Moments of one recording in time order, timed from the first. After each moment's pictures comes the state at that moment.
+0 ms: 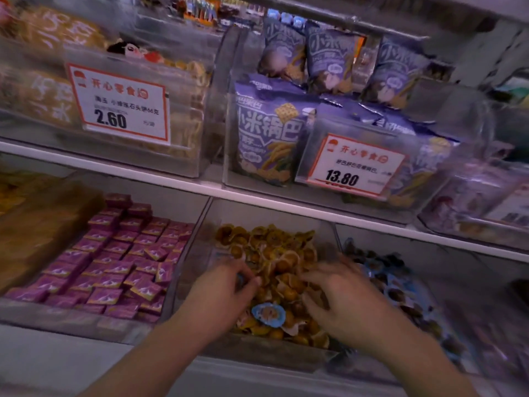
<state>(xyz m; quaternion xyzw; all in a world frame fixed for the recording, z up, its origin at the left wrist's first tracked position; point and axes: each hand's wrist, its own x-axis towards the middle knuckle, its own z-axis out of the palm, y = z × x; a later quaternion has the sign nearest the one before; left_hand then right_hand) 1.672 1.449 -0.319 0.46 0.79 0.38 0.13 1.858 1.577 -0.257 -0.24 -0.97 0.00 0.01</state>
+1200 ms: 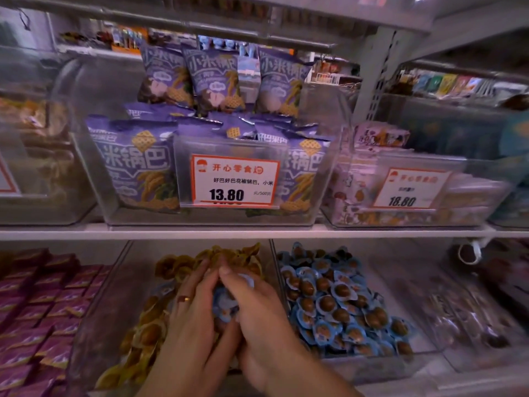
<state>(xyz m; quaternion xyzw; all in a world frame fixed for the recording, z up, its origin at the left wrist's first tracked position) 1.744 1.466 -0.289 0.53 0.71 0.46 0.06 1.822 1.531 -0.251 -0.35 -0.41 0.78 0.31</state>
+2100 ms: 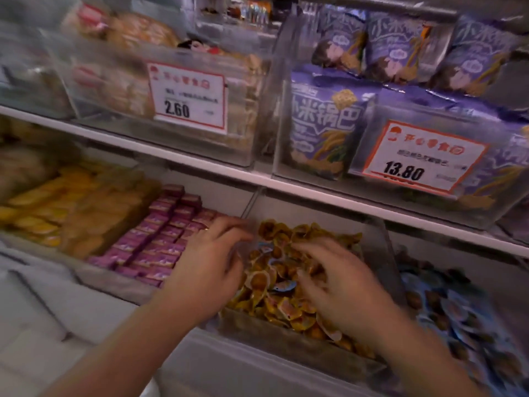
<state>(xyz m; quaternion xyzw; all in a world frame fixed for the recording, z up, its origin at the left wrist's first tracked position) 1.631 1.390 -0.299 0.50 0.78 0.37 -0.08 1.803 1.556 -0.270 -0.15 -0.96 0.15 0.18</state>
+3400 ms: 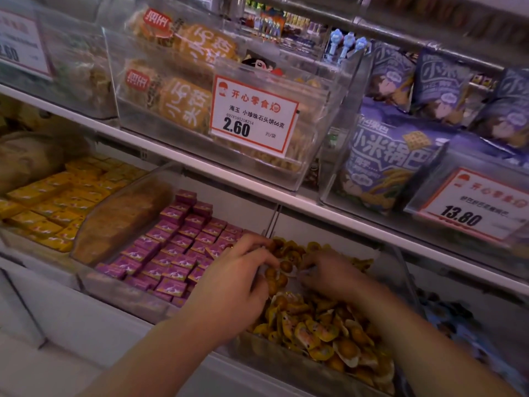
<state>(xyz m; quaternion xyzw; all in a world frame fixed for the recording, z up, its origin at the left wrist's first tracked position) 1.620 1.389 -0.304 0.50 0.76 0.43 -0.01 1.706 1.628 -0.305 -0.22 -0.97 0.07 -0.06</state>
